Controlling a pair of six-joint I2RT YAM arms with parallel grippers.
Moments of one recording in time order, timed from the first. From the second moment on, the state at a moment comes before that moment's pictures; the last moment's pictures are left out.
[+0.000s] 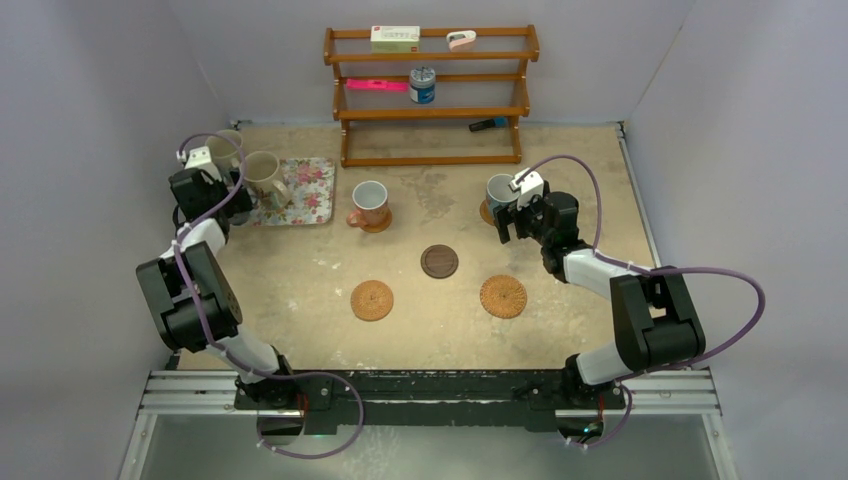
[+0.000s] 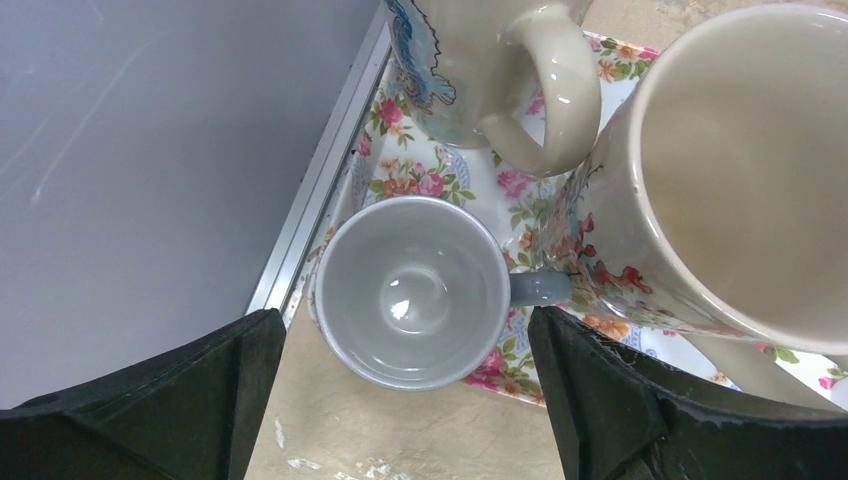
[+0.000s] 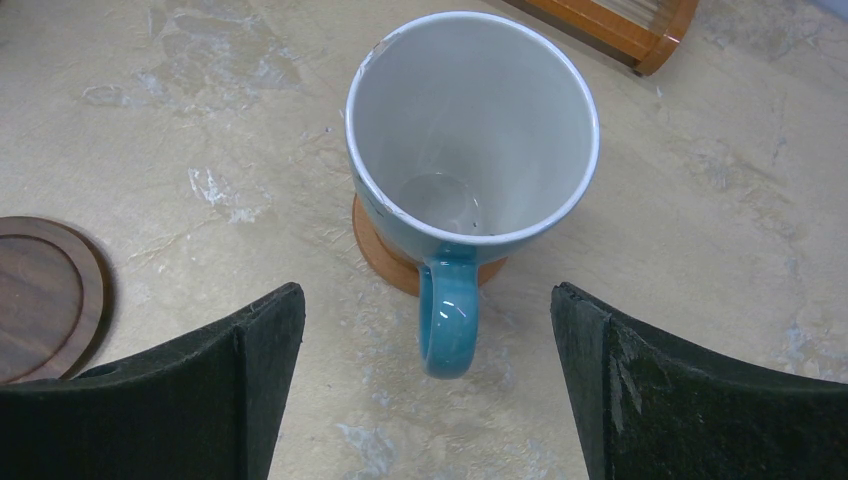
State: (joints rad) left arm 0.45 1.62 0.95 0.16 0.09 0.03; right arm 0.20 1.48 0.62 0.45 -0.22 -0.22
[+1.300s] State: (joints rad) left arm 0.46 1.47 0.88 0.18 0.16 0.03; right arm 0.20 1.48 0.62 0.45 -0.22 -0.22
